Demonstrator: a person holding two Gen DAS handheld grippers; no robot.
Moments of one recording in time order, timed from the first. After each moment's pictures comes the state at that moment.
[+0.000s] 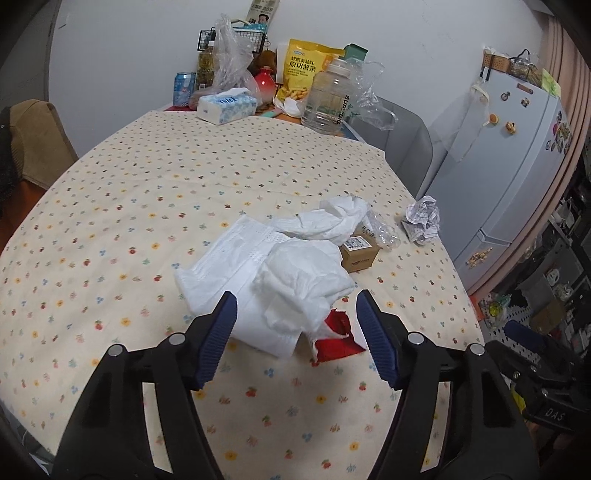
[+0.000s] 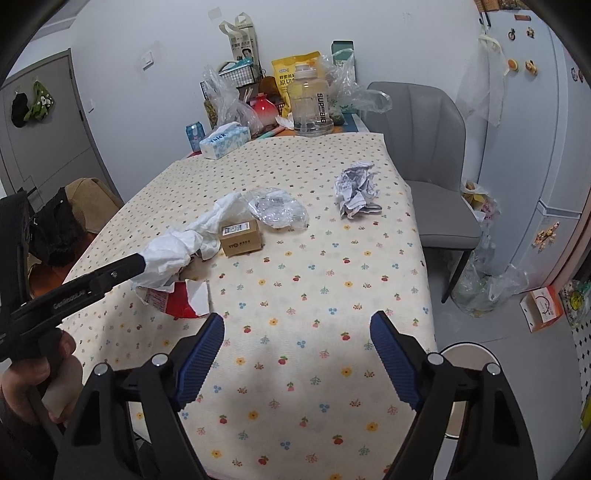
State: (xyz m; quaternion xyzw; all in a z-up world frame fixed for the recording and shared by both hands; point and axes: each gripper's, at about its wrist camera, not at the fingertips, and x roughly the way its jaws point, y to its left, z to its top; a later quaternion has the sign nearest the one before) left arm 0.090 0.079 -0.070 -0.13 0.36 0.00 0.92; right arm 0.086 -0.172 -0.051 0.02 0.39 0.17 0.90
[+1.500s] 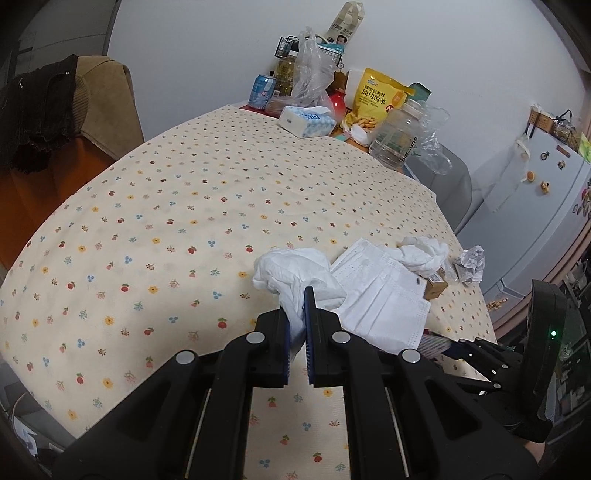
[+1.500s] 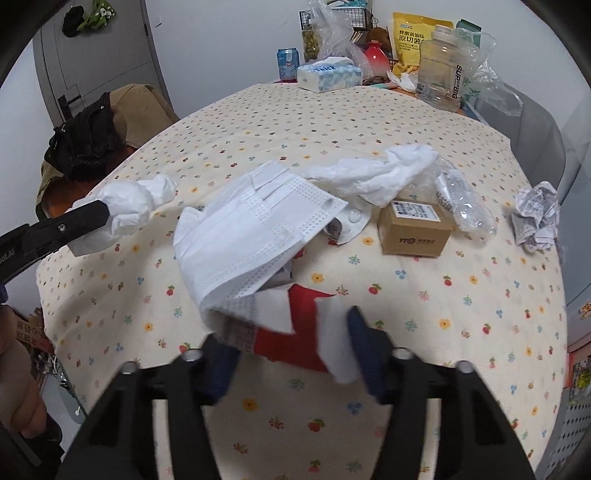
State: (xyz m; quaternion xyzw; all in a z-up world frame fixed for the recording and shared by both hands) left arm 0.044 0.184 -0.074 -0.21 0.33 0.08 0.92; right arm 0.130 -0.012 -0.104 -0.09 0.45 0.29 0.84
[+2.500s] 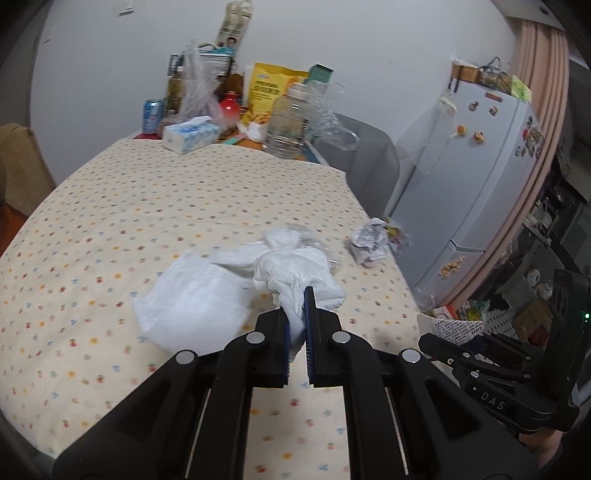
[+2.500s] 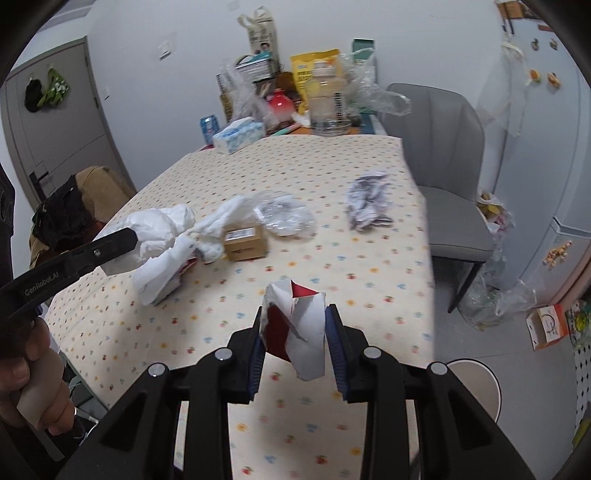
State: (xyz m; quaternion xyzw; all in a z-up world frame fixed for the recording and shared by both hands) left arm 0.086 0.039 -0.033 -0.13 0.32 -0.05 0.94; right arm 0.105 -0.188 -0.046 0.01 0.39 0.19 0.90
